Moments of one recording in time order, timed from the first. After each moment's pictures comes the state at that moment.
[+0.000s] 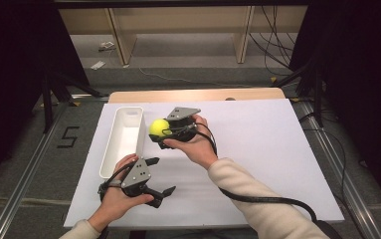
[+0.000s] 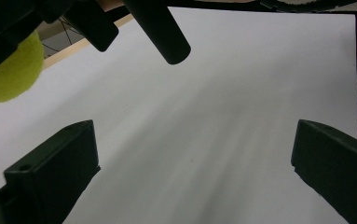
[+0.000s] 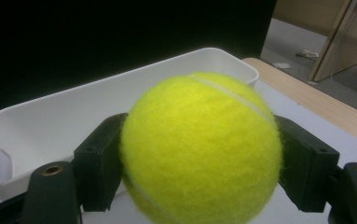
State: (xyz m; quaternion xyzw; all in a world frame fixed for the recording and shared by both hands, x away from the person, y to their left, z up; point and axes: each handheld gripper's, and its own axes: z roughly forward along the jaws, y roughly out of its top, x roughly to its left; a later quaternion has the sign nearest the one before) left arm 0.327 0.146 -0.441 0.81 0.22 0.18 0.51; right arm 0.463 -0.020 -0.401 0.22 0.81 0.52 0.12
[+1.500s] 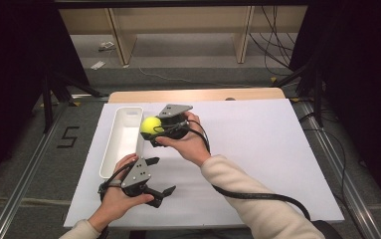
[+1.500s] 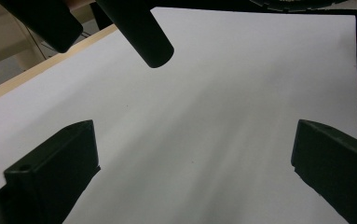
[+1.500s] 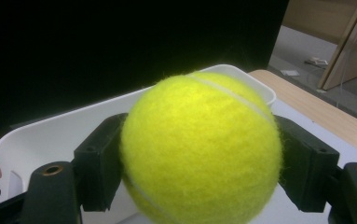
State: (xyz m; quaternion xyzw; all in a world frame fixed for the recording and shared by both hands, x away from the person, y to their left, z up) left arm 0.327 0.146 -0.440 0.81 0.22 0.18 0.51; right arm 0.465 0.000 -0.392 0.21 0.81 0.53 0.12
